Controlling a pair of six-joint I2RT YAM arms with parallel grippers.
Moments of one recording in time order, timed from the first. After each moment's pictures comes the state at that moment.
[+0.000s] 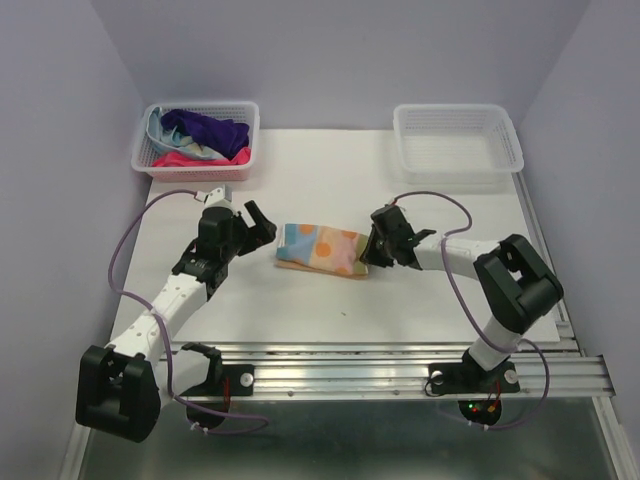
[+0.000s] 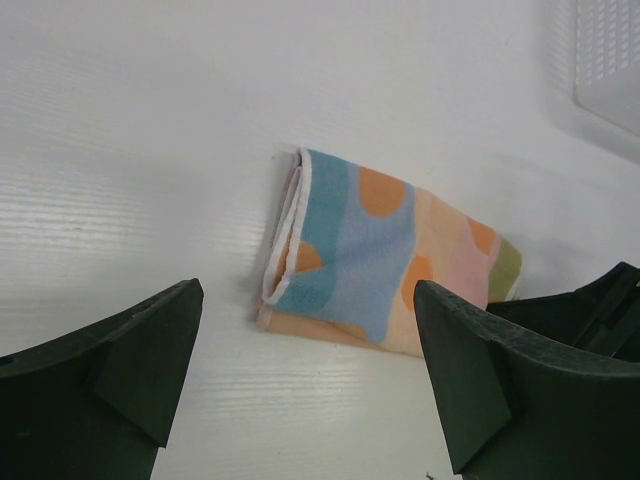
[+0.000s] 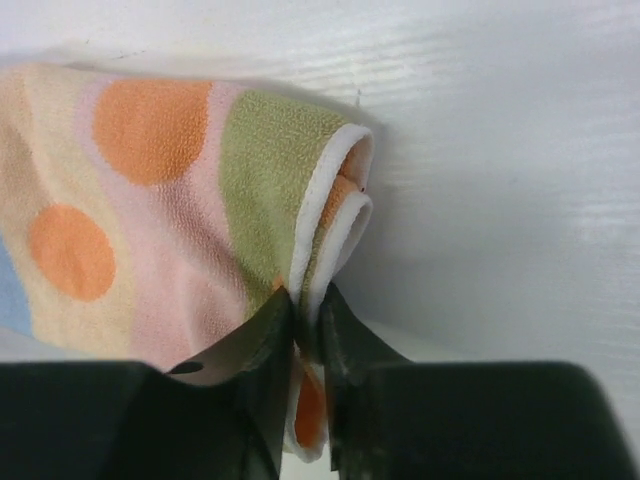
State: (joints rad) left arm -0.29 1.05 0.62 -0.09 -0.02 -0.62; right arm 0.59 1.67 0.86 -0.10 0.08 0.84
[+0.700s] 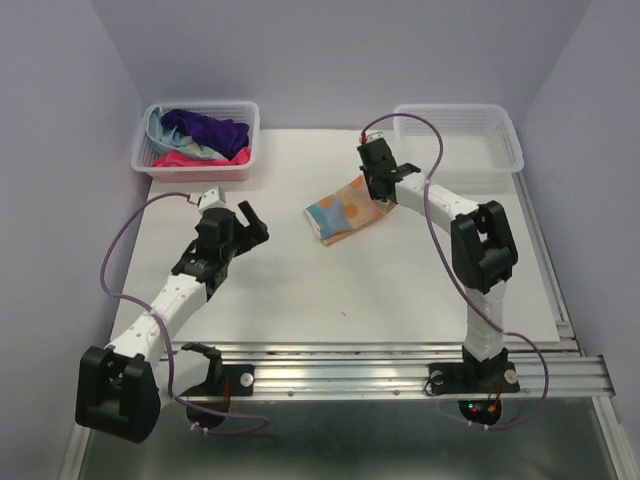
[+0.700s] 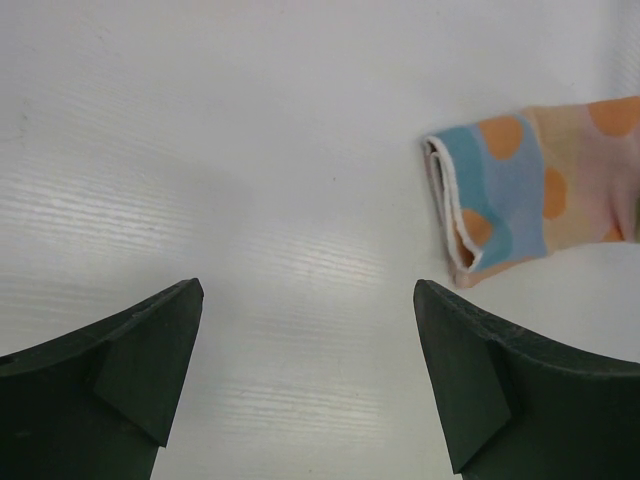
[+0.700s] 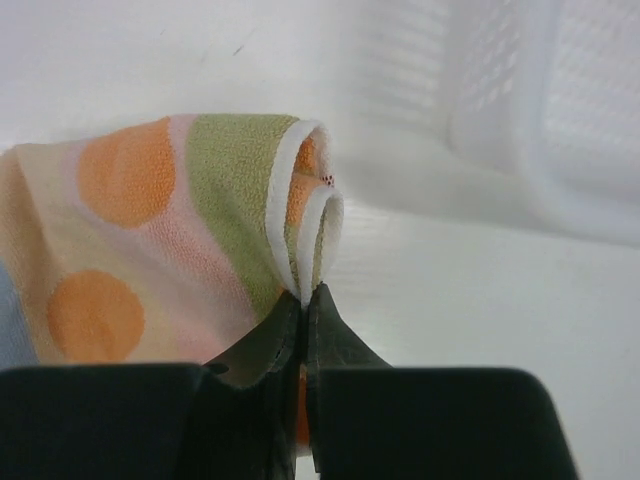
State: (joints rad) left arm -0.29 1.04 0.62 -0.12 -0.15 -0.62; right arm 0.51 2.02 1.58 -0.41 0.44 0.12
